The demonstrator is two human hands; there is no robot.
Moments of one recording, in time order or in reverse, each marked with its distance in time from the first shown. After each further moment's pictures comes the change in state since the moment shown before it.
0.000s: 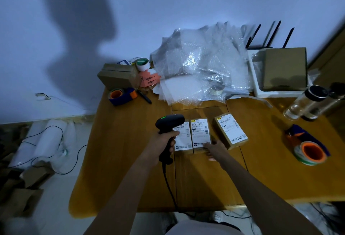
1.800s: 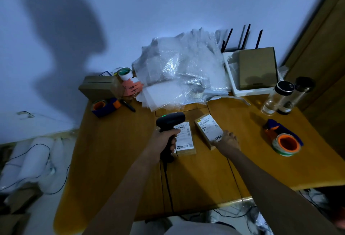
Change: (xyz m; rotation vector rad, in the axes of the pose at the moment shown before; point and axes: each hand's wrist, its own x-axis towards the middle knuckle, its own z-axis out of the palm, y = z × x) left_hand 0.016 0.011 0.066 0.033 -0.091 0.027; right_hand 0.021 0.009 -0.096 -0.657 0.345 -0.093
